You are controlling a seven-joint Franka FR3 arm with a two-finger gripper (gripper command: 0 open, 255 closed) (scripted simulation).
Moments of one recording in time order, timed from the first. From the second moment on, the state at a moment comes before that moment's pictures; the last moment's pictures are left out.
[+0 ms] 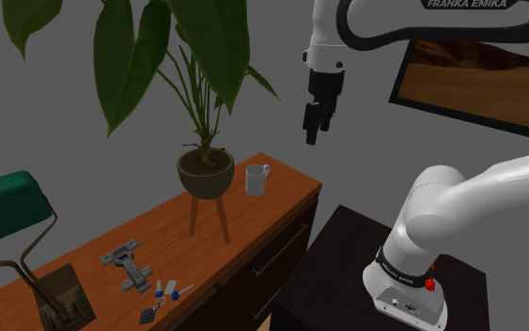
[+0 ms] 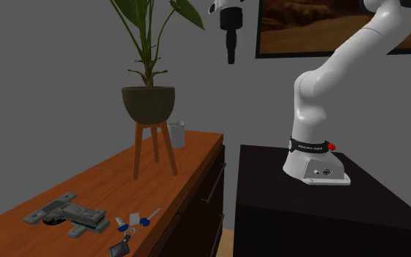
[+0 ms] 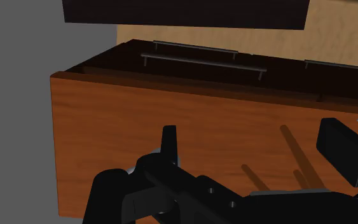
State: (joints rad) arm 0.01 -0.79 0.06 -2.40 0.04 1.57 -0.02
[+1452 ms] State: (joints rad) arm -0.02 -0.04 0.05 -2.21 -0.04 2.04 -0.10
